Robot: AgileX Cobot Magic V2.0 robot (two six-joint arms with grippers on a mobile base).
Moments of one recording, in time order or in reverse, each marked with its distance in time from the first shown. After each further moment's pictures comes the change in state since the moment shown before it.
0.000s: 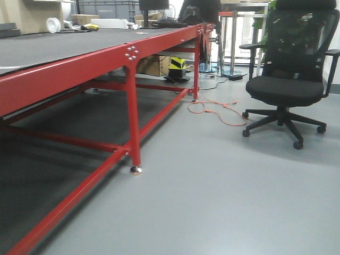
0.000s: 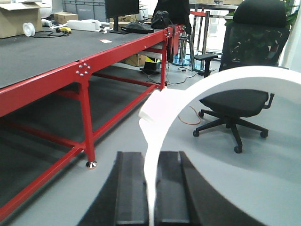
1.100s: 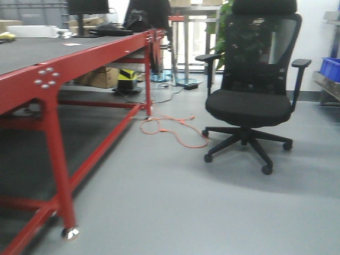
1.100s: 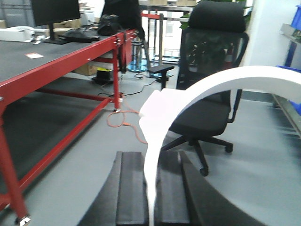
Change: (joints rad) left arm 0.000 0.000 0.000 0.000 -0.002 0.000; right arm 0.000 0.000 0.000 0.000 0.000 0.000
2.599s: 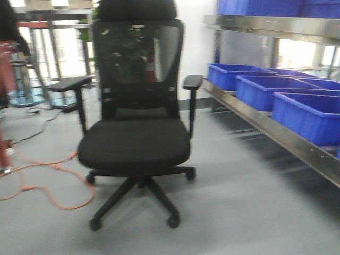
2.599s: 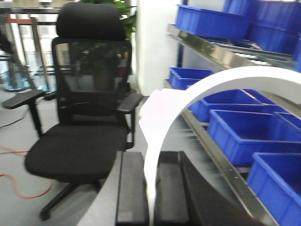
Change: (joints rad) left arm 0.000 0.000 0.000 0.000 -0.010 0.000; right arm 0.000 0.000 0.000 0.002 -0.004 0.000
